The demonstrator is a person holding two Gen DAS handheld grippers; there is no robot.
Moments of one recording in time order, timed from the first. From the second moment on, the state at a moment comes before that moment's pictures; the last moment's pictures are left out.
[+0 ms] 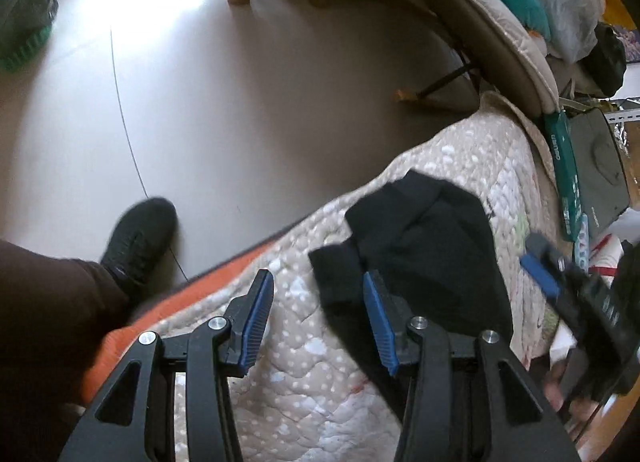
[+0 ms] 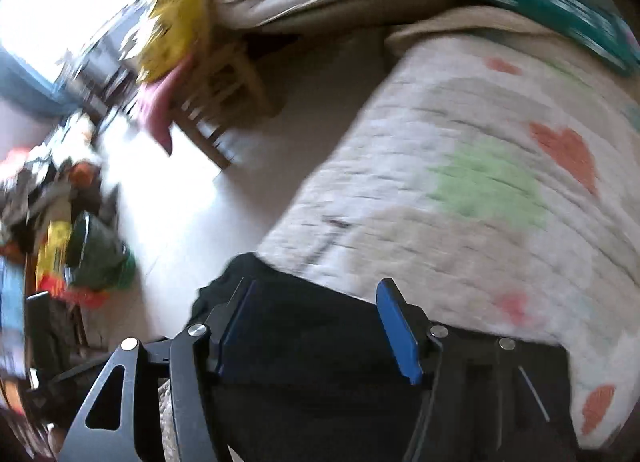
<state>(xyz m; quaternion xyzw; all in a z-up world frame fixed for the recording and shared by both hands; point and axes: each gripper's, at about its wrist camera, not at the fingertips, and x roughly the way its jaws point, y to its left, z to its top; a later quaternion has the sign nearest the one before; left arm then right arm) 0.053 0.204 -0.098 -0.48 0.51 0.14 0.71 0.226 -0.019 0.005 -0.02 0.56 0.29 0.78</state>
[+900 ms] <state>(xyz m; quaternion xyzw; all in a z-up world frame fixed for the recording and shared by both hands) 0.061 0.186 -0.107 -0.51 0.47 0.07 0.72 0.232 0.089 -0.060 -0.16 0.62 0.35 0.68</state>
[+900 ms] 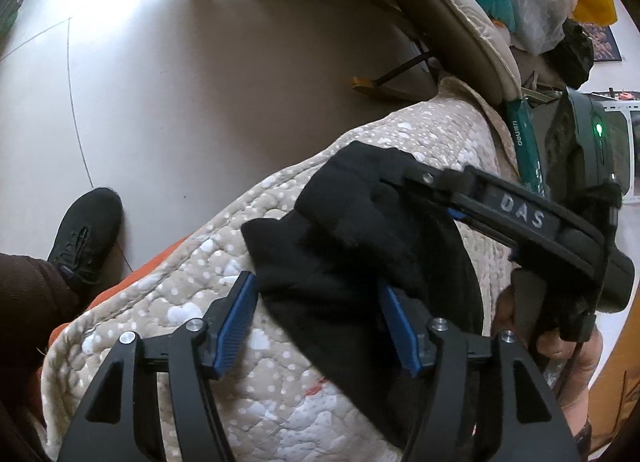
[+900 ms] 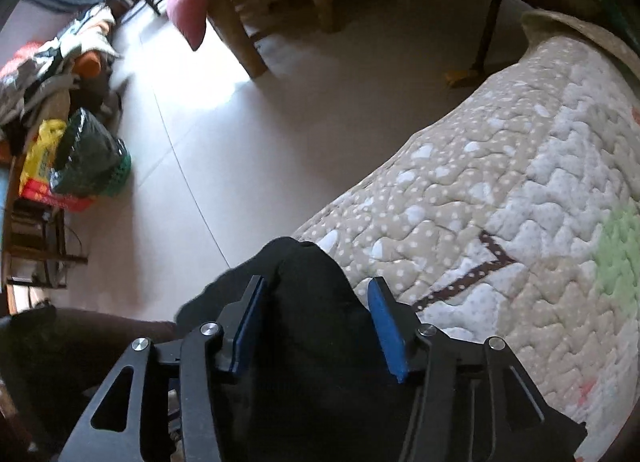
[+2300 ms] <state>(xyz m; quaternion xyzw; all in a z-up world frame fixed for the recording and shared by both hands) 0.055 0.183 -0.104 -0.50 0.47 0.06 0.72 0.229 0.103 -0.067 -0.14 0.66 0.35 0.65</state>
